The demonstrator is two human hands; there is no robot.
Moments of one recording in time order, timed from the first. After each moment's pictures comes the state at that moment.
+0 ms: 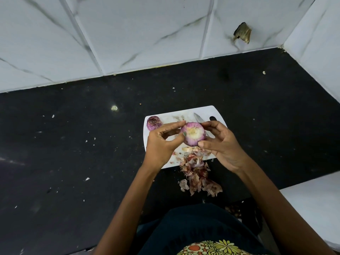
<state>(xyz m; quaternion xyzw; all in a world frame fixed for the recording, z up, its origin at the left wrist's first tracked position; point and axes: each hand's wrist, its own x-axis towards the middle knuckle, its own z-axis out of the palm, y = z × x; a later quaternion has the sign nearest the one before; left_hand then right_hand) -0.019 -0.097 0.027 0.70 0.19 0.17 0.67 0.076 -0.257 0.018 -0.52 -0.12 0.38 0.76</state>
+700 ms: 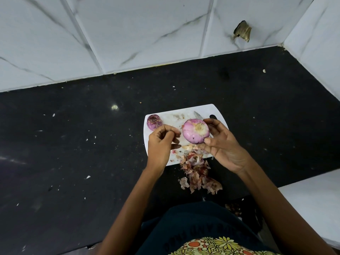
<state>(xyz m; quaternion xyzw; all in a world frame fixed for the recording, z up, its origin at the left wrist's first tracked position) -0.023 -0.106 0.025 0.63 0.28 0.15 0.71 0.074 -0.259 0.018 -0.42 -0.09 0.43 0.79</state>
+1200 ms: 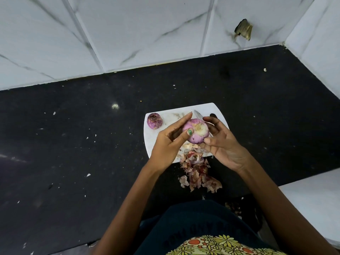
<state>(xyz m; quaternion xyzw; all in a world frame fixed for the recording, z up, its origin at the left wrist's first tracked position) -0.025 -0.111 0.033 0.67 0.11 0.10 0.73 0.075 -0.260 0.015 -0.42 -0.10 0.44 0.79</state>
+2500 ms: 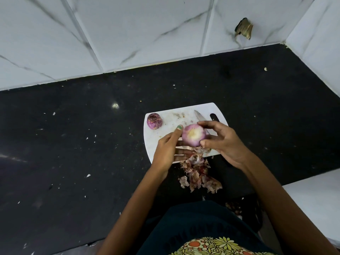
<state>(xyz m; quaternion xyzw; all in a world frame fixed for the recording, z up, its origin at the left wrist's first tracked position) -0.025 -0.117 0.023 0.56 0.32 -0.02 0.76 0.082 -0.265 0.017 -0.61 -0.14 0.37 0.68</state>
